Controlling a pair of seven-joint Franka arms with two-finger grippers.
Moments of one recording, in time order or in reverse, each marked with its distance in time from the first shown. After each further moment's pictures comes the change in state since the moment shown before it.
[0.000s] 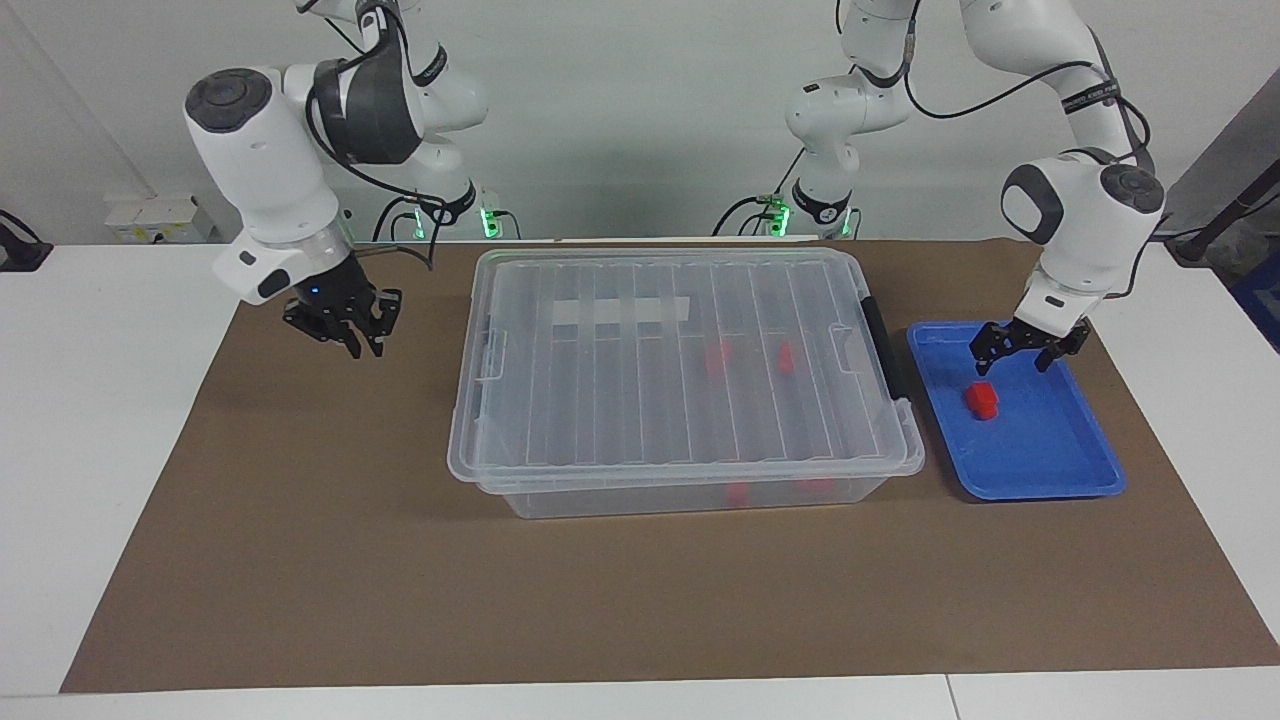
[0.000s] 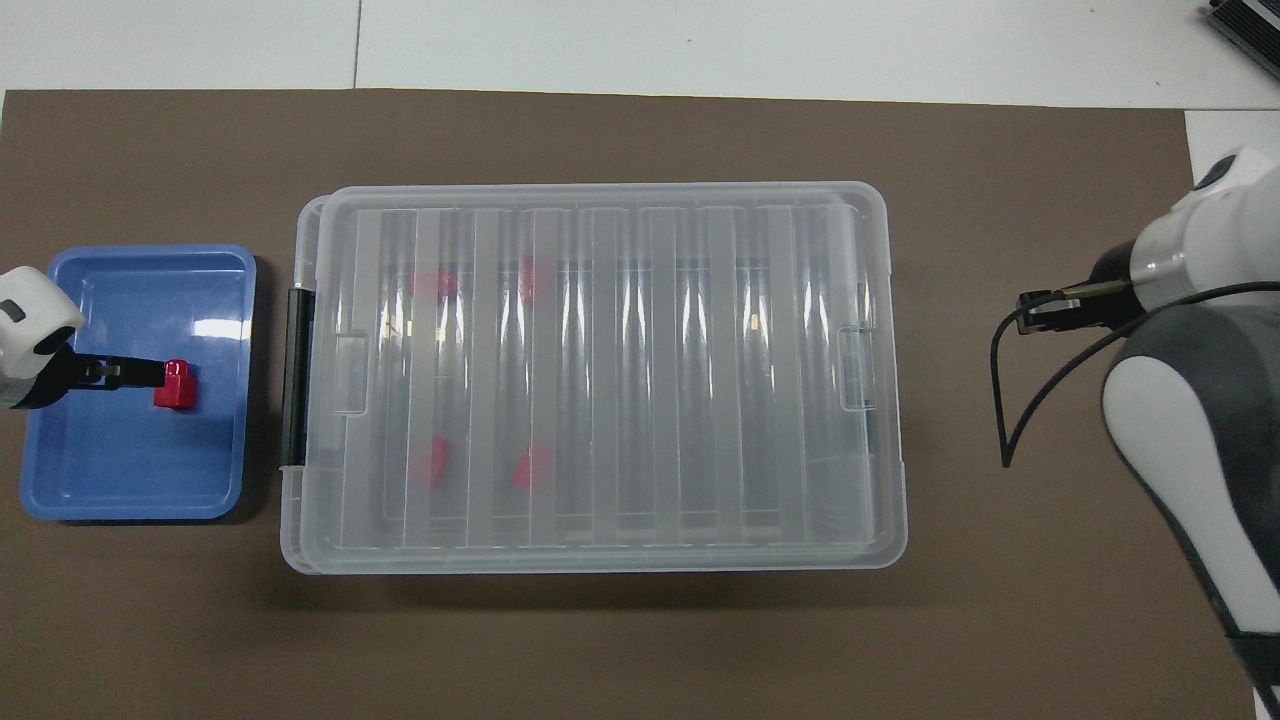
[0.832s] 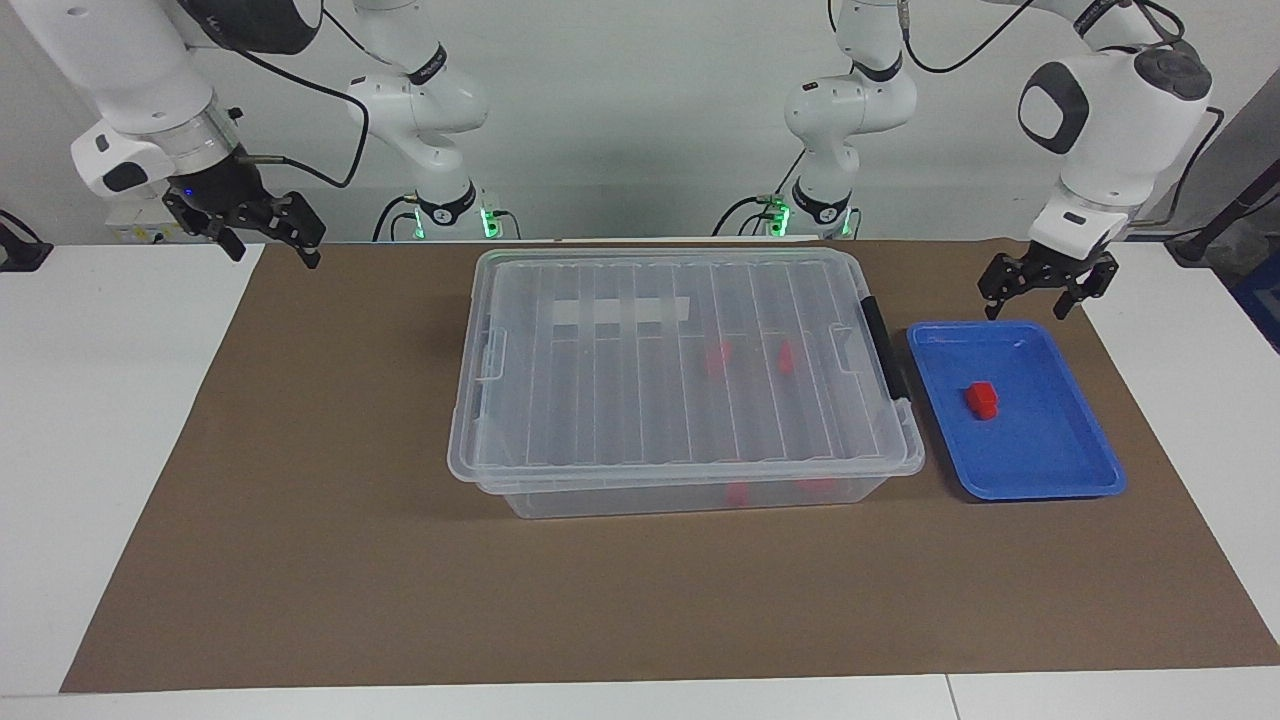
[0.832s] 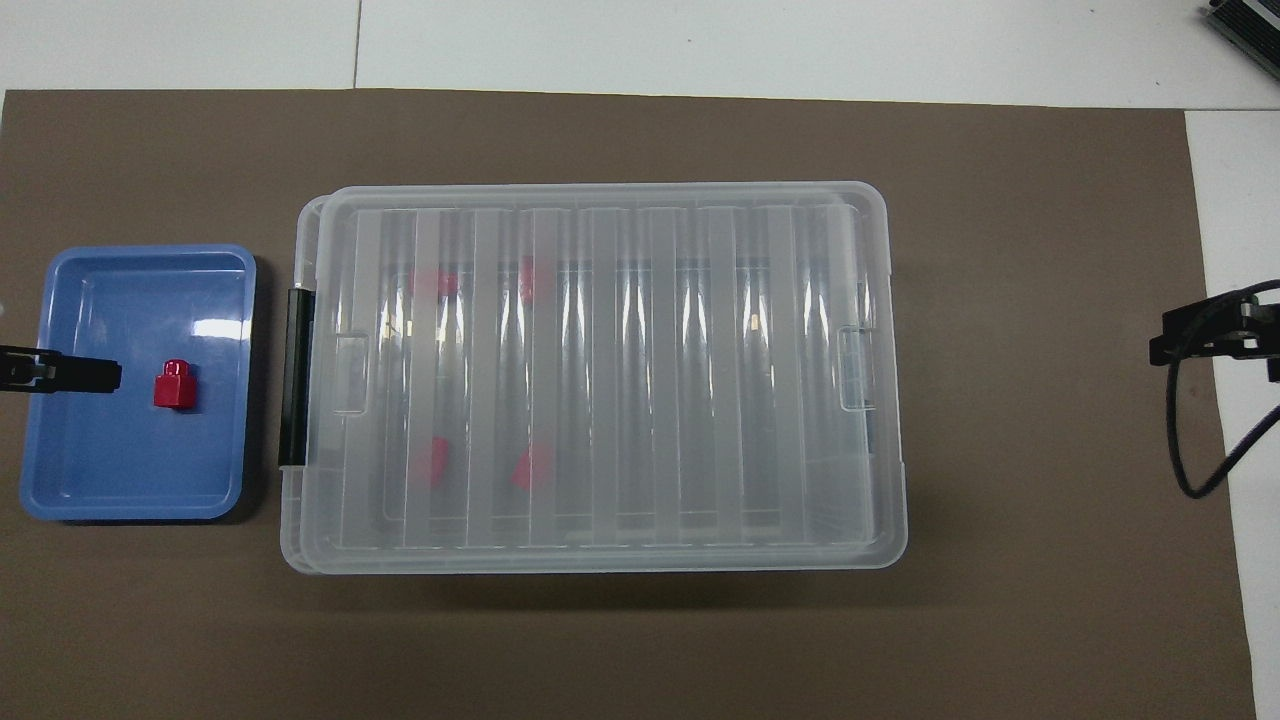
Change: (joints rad) left arm -0.060 -0.193 -0.039 0.129 0.000 -0.297 -0.001; right arm -0.104 -0.030 -0.005 0.199 0.007 -0.336 0.111
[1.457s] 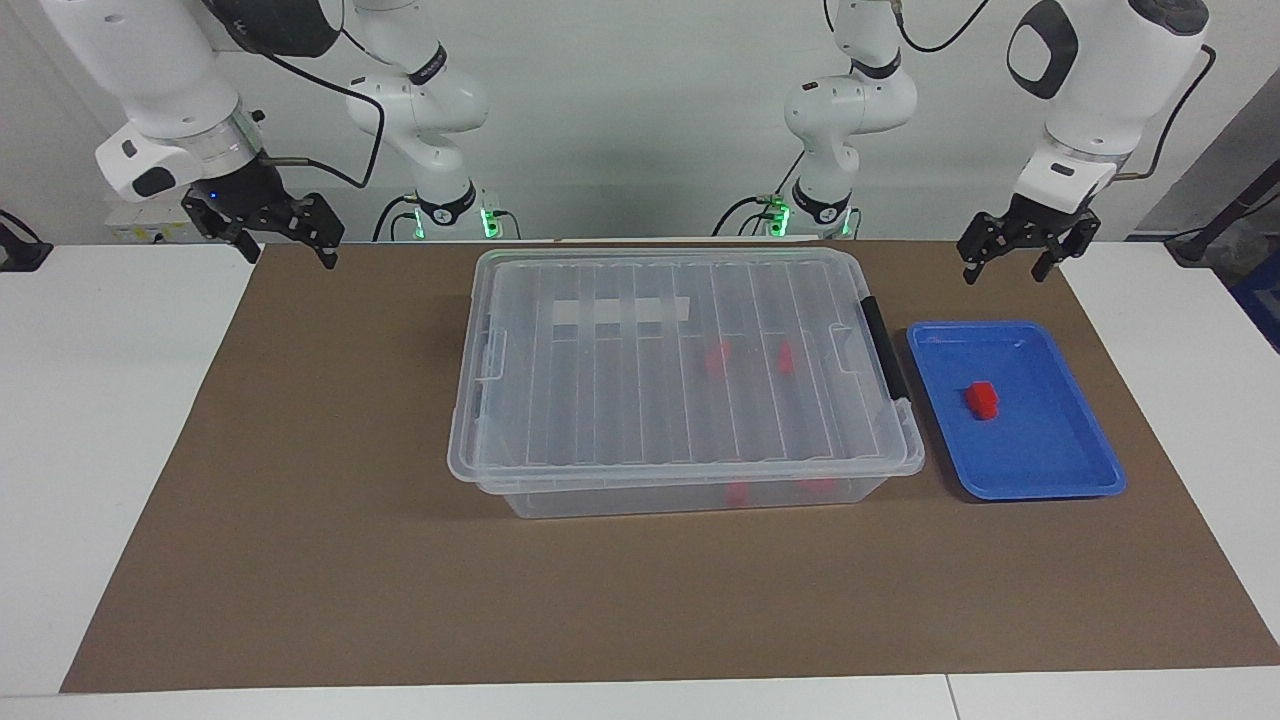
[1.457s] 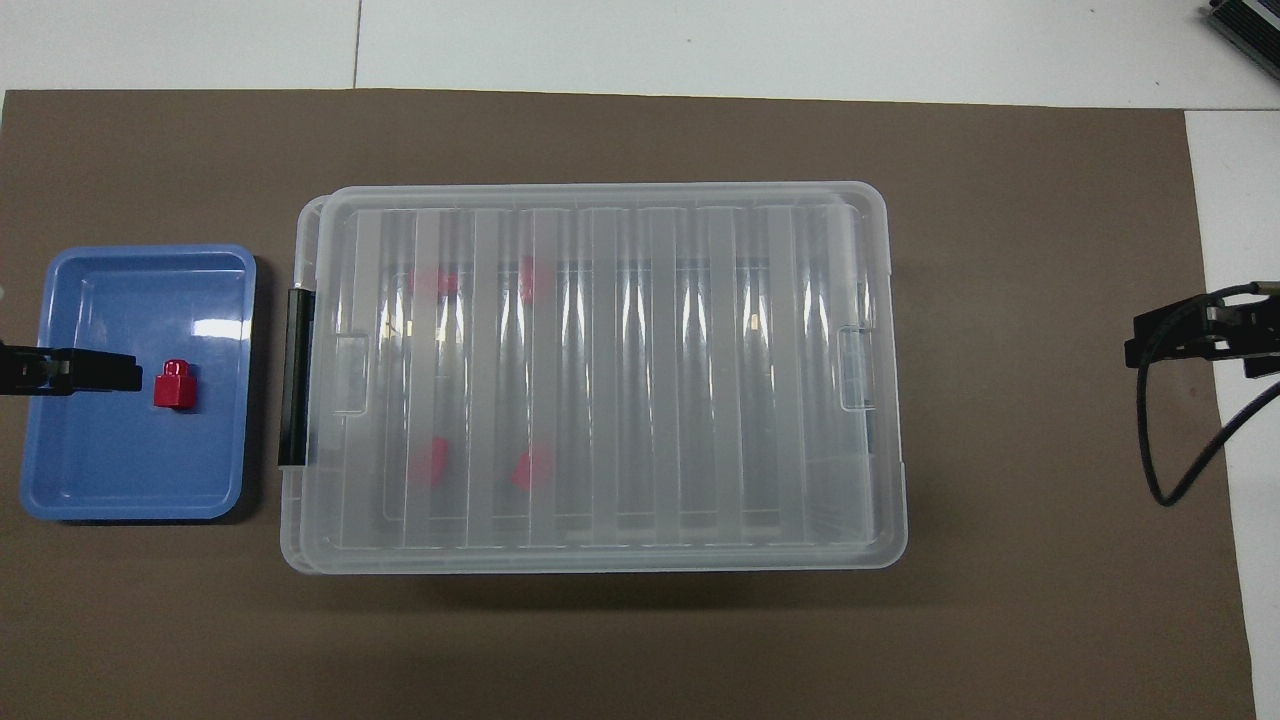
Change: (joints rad) left arm -0.024 -0.016 -0.056 0.086 -0.048 -0.146 -0.184; right arm 0.018 0.000 0.025 0.001 -0.017 -0.001 -0.008
